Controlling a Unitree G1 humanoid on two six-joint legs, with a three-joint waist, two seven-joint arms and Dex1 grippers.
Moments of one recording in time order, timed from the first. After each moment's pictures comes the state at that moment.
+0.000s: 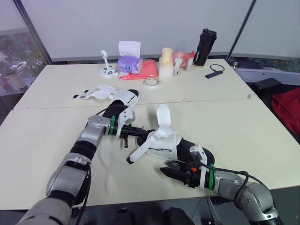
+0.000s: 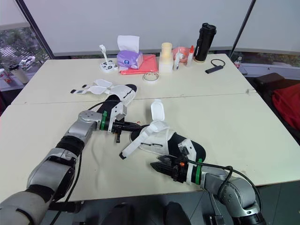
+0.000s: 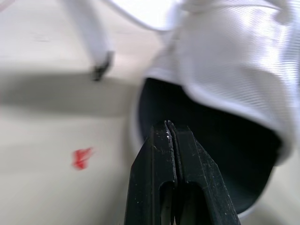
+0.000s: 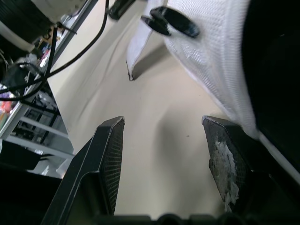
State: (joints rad) left arm -0.87 0.38 -0.22 0.82 -0.14 0.02 -1.38; right arm 0.00 -0.48 0.02 -0.37 0.80 0.87 0.67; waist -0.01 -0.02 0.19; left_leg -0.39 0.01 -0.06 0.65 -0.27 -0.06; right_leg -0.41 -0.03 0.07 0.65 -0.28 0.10
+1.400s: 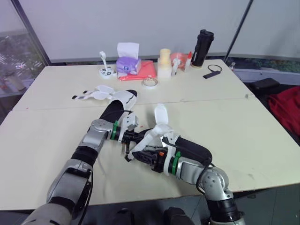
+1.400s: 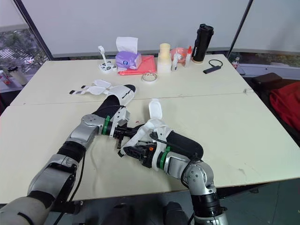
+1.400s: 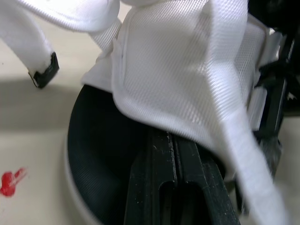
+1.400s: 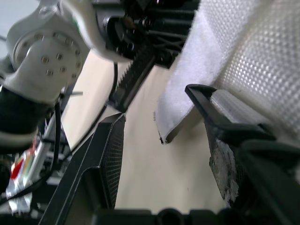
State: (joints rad) left arm -0.79 0.36 -0.21 0.70 -0.12 0.08 -1.38; right arm -0.25 -0.02 0.06 -0.21 0.86 1.08 0.22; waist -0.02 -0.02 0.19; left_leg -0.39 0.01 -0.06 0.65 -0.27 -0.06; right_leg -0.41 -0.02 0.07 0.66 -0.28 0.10
